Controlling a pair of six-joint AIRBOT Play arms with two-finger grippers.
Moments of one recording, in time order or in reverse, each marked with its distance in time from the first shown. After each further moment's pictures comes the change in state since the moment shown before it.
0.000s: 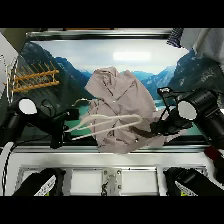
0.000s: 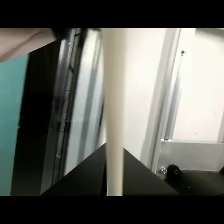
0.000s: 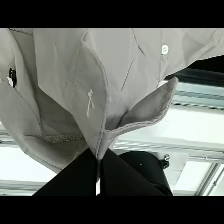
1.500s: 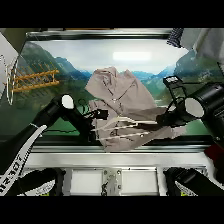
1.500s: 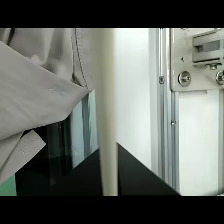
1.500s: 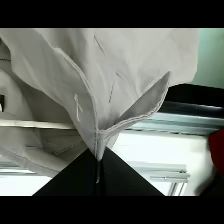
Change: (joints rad) left arm -0.301 -0.303 0.122 -0.150 0.142 -0.066; right arm 0.000 0.000 0.099 -0.158 -0.007 -0.068
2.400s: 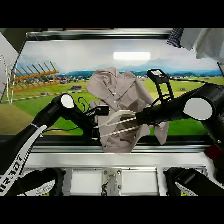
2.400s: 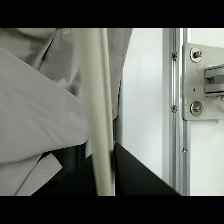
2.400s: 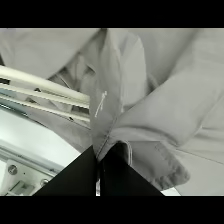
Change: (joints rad) left arm 0.000 -0.001 0.000 -0.076 0.069 0.000; right arm 0.057 0.000 0.027 0.327 -0.284 -0.008
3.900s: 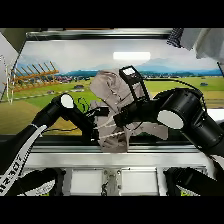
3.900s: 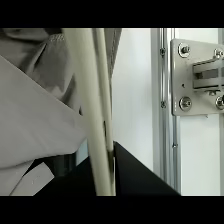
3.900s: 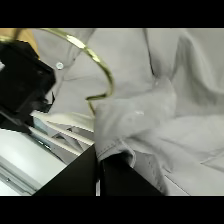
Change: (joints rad) left arm 0.000 0.002 0.000 0.000 -0.034 0.001; right arm 0.231 -0.097 0.070 -0.084 -0.200 0.012
